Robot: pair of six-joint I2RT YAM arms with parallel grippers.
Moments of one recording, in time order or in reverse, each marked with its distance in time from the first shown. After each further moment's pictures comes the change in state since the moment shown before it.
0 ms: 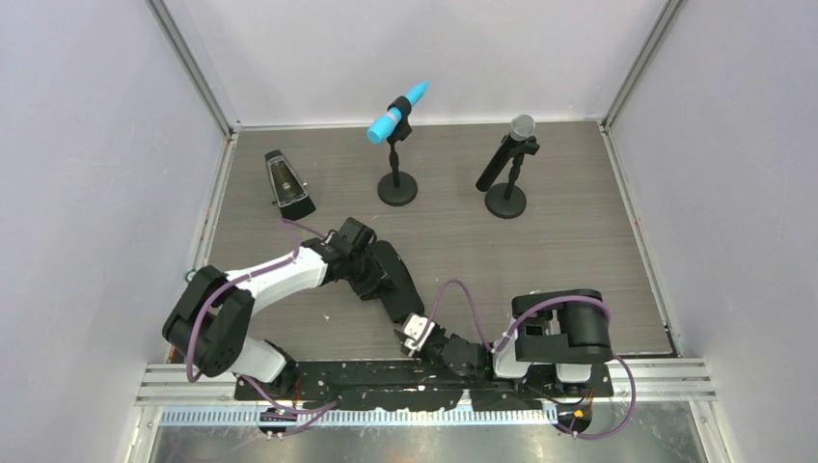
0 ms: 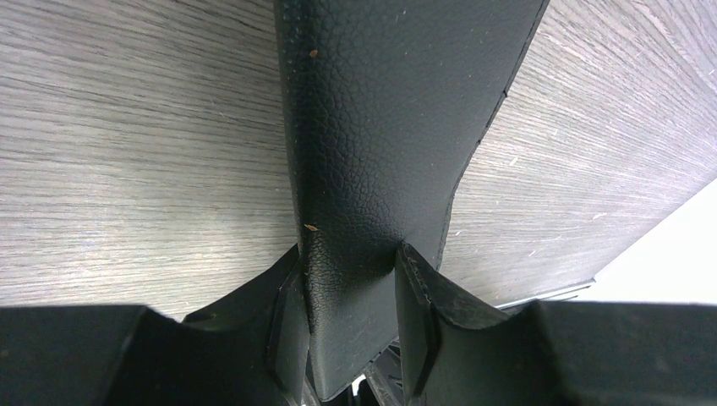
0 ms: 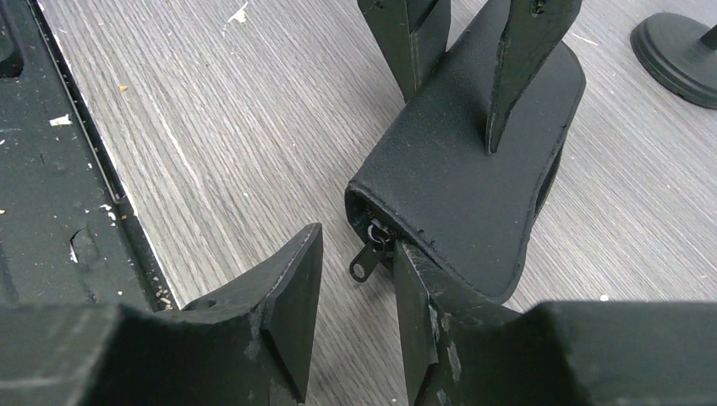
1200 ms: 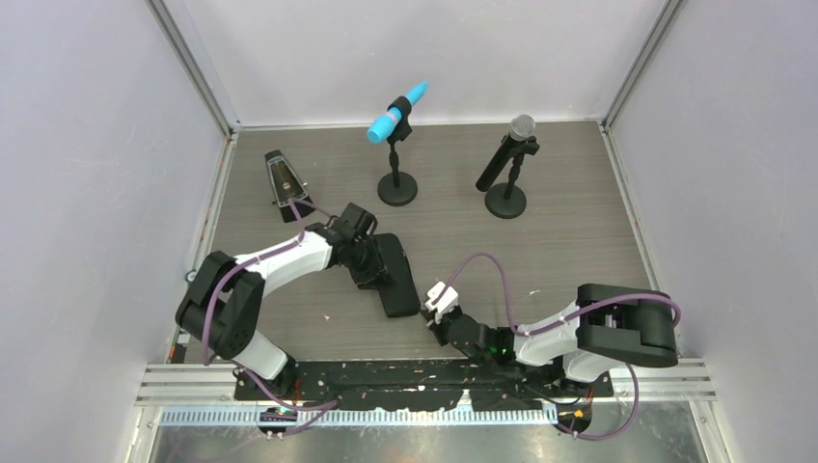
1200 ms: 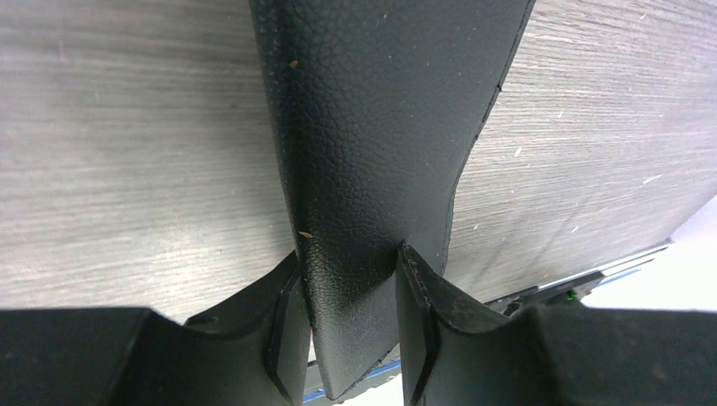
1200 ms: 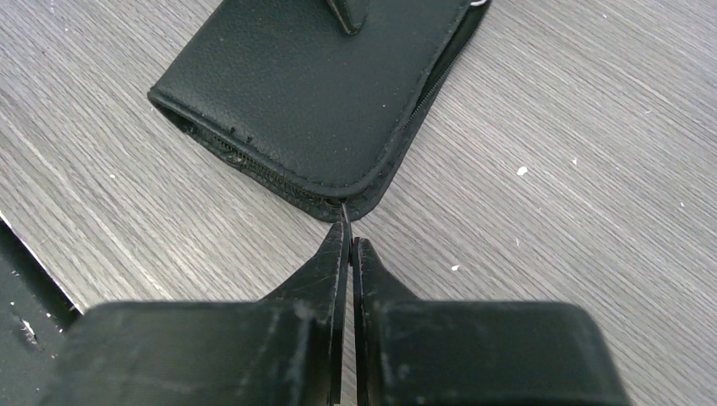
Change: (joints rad) left arm 0.066 0.082 0.096 -0.056 0.058 0.245; right arm -0.148 -0.319 -0.043 -0.500 0.019 0.341
